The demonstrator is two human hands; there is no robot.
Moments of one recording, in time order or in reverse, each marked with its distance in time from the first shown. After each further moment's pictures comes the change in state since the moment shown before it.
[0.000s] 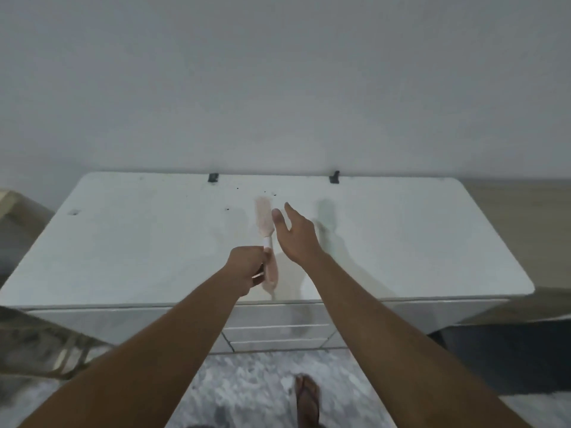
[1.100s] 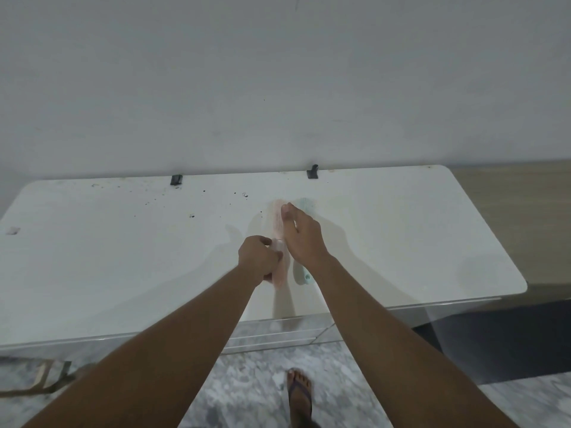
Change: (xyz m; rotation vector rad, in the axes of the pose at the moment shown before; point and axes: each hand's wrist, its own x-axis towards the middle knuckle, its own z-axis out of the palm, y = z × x) left_hand 0.062 0.009 0.092 0.458 0.060 0.131; right_hand 0.054 0.079 -0.034 0.112 0.123 0.020
